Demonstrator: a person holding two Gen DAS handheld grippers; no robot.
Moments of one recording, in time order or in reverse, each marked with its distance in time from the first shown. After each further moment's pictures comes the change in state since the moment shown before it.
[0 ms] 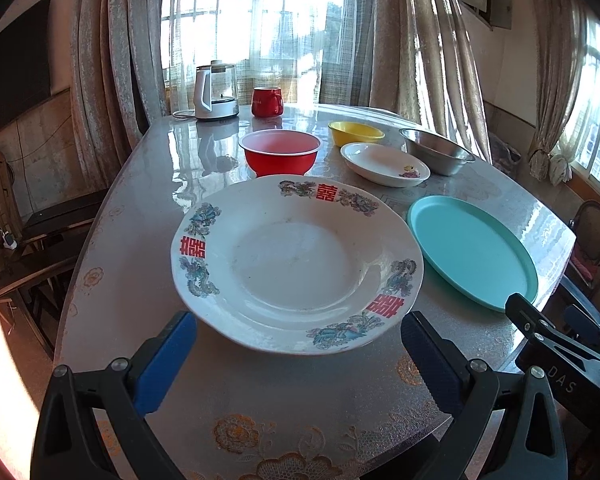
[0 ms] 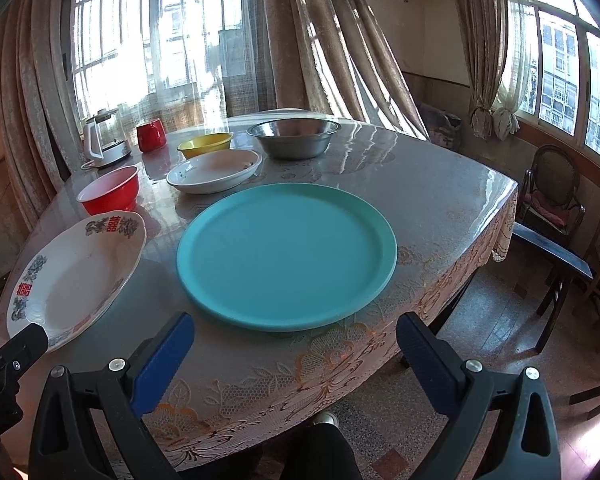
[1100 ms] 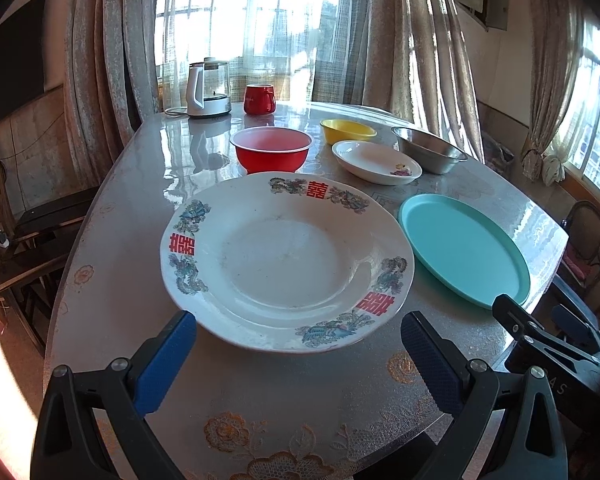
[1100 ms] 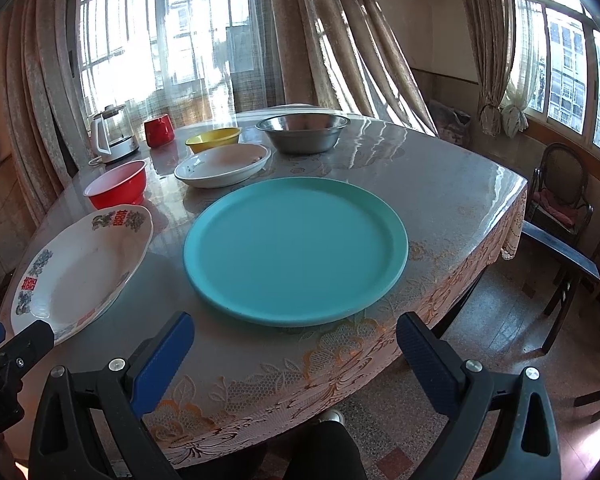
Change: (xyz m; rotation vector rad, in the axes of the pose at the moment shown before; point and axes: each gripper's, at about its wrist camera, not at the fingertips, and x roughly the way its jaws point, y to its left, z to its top) left arm -0.001 -0.003 -0.001 0.000 0.005 -0.048; right arm 0.004 0.000 -0.002 -0.004 0.010 0.038
